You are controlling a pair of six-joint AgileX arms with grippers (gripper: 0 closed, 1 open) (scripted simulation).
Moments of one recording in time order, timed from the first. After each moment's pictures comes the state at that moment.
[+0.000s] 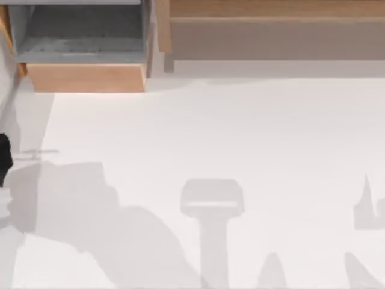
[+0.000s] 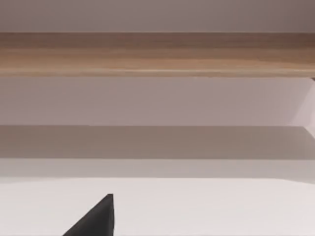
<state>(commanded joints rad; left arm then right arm) 0.22 1.81 1.10 -0.86 0.00 -0.18 0.00 0.00 0.00 0.00 0.00 0.00</state>
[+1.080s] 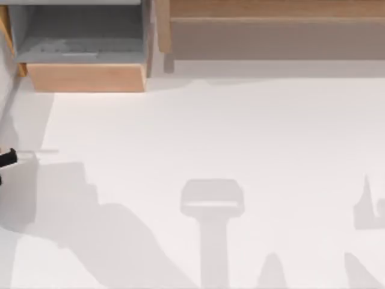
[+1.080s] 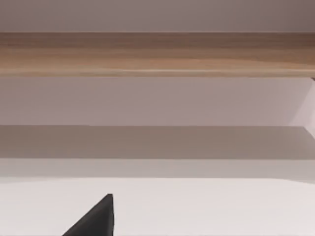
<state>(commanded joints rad) 0.22 1.87 1.04 -0.74 0.00 -0.17 0.00 0.00 0.00 0.00 0.00 0.00</state>
